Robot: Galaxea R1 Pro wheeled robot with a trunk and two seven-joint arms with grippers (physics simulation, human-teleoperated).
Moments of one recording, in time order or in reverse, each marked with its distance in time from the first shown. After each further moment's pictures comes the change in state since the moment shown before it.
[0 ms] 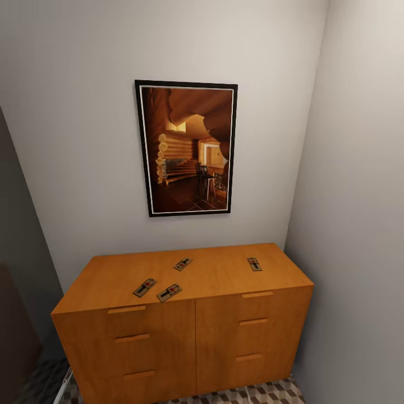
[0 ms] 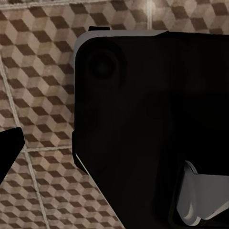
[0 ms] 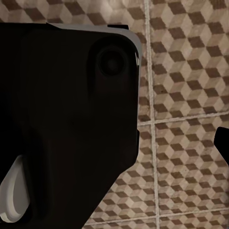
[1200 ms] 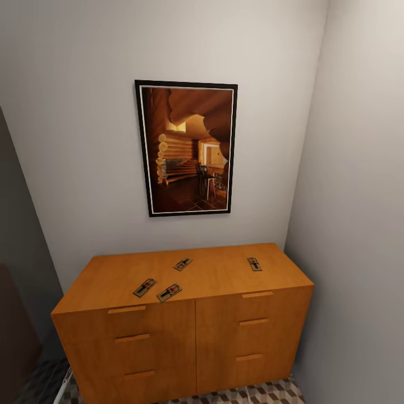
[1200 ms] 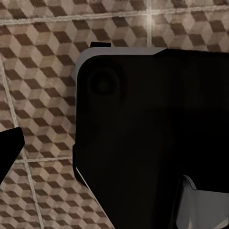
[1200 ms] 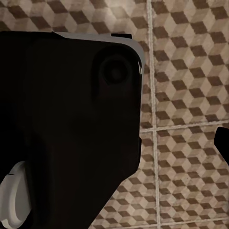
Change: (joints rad) left arm 0.000 0.002 0.006 -0.043 0.004 0.001 0.003; right arm 0.000 -0.002 0.003 -0.008 0.006 -0.020 0.016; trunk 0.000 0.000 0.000
